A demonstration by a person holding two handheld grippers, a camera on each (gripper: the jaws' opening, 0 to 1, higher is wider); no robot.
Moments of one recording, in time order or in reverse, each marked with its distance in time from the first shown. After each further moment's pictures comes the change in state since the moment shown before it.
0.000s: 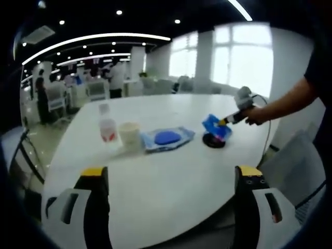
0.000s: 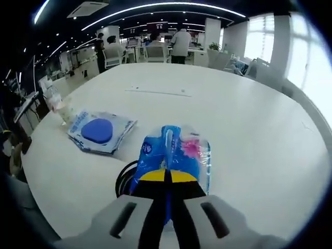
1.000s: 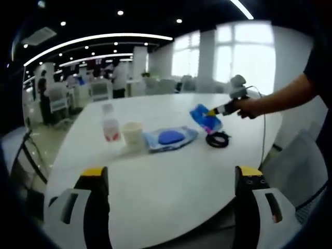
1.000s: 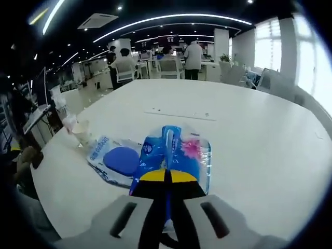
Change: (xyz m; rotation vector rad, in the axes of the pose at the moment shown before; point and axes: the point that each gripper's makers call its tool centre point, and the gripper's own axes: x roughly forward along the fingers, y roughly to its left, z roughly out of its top) left arm 0.000 0.003 0.001 0.007 0.001 0.031; right arm 0.017 0.066 0.062 0.002 -0.112 0.115
